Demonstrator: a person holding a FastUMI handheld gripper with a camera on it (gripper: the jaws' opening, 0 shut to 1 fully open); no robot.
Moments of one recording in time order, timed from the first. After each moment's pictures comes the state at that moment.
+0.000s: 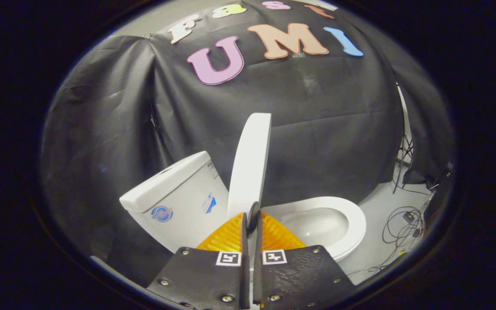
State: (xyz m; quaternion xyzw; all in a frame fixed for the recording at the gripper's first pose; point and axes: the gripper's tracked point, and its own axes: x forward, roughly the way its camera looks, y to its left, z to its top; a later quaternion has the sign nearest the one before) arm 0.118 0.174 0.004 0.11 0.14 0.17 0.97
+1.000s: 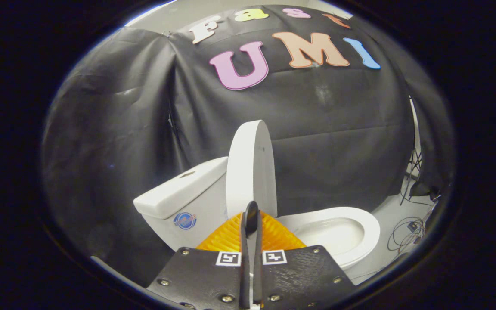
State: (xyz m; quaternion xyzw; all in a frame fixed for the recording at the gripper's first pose) arm 0.122 0.195 0.013 0.09 0.10 0.20 0.97
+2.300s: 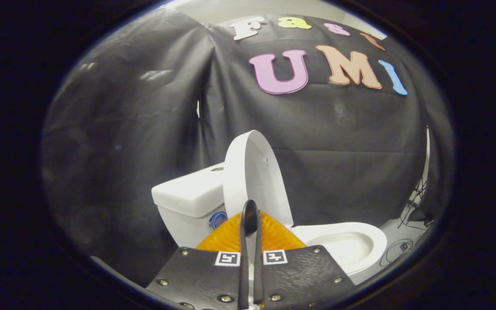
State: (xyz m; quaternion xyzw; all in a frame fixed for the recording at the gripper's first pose) arm 0.125 0.216 0.010 0.01 0.05 0.23 0.97
